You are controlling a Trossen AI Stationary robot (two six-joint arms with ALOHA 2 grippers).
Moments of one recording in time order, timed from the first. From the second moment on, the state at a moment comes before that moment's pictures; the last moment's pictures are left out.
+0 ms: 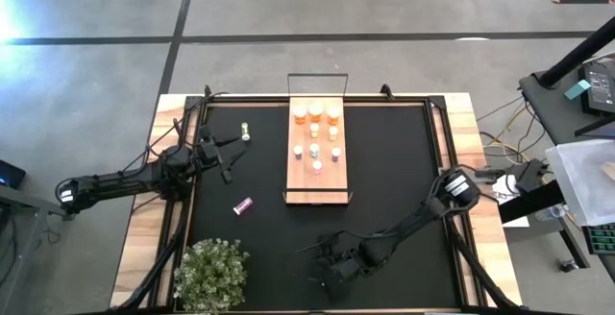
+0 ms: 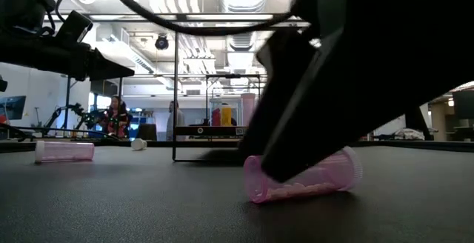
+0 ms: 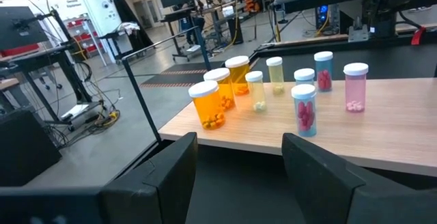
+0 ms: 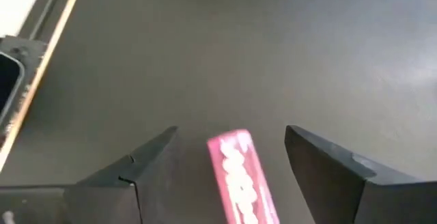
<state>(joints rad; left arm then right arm) 0.26 0.21 0.01 0.08 -0.27 0.22 0.57 2.11 1.39 -0.21 0.24 0.28</state>
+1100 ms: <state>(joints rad) 0.26 0.21 0.01 0.08 -0.27 0.22 0.61 2.17 1.58 -0.75 0.19 0.13</state>
